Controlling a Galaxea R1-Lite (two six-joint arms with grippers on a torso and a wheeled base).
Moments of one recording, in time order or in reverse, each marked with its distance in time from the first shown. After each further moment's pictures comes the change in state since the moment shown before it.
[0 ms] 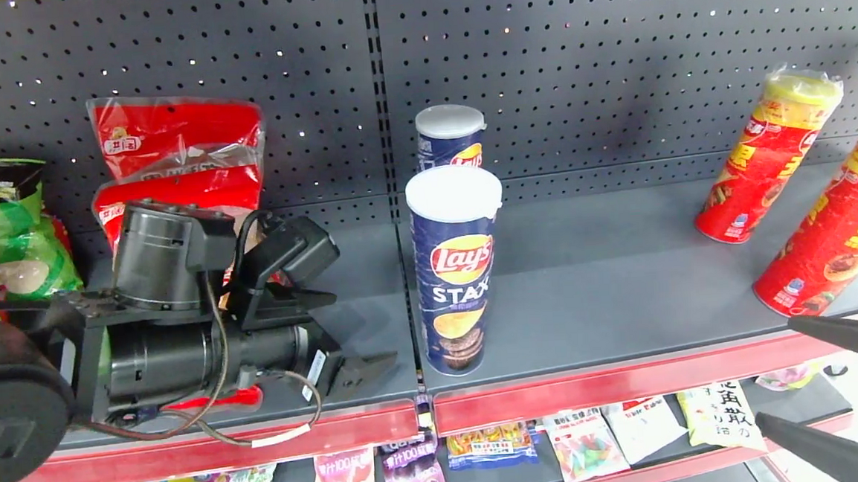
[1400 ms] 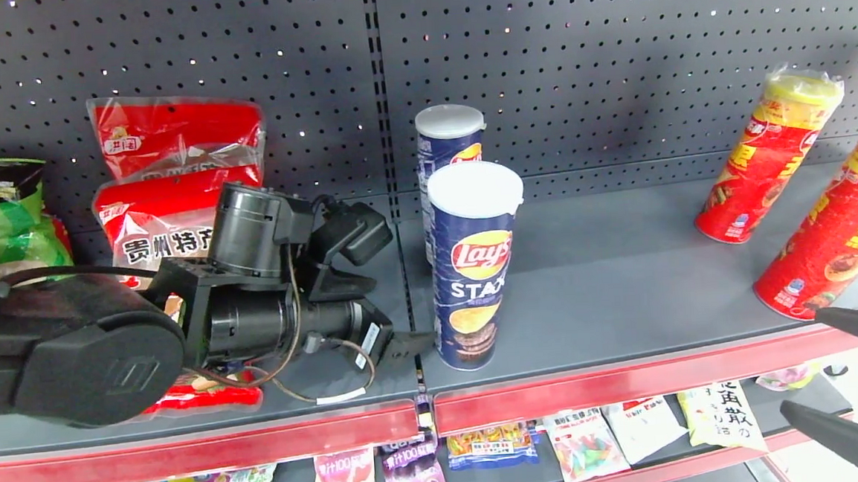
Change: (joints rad) left arm -0.042 0.160 -0.154 0.001 0.000 -0.002; right arm -0.036 -0.044 0.001 0.004 -0.001 0.007
